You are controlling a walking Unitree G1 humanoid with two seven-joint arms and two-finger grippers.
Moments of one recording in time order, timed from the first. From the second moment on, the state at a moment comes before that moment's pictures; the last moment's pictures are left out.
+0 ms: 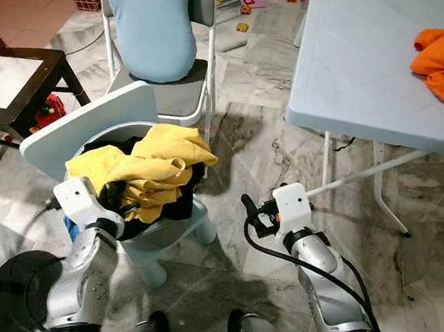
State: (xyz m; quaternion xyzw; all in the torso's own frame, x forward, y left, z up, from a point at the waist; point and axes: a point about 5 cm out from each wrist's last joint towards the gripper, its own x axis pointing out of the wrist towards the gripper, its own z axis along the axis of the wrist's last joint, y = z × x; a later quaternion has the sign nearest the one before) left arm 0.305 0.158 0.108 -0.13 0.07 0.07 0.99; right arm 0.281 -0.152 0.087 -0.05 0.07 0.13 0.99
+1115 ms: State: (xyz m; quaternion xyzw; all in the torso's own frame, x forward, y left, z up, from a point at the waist) left arm 0.266 0.184 0.143 0.13 -0.02 0.13 0.98; right arm 0.284 -0.151 0.090 -0.05 0.07 0.13 0.99
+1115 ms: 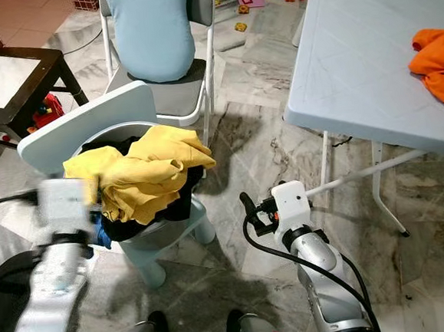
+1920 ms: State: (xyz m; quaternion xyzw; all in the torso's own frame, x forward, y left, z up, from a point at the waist) left arm 0.306 0.173 0.134 -0.06 0.04 0.04 1.00; right arm 0.284 -0.149 0.089 -0.05 0.07 0.13 0.99
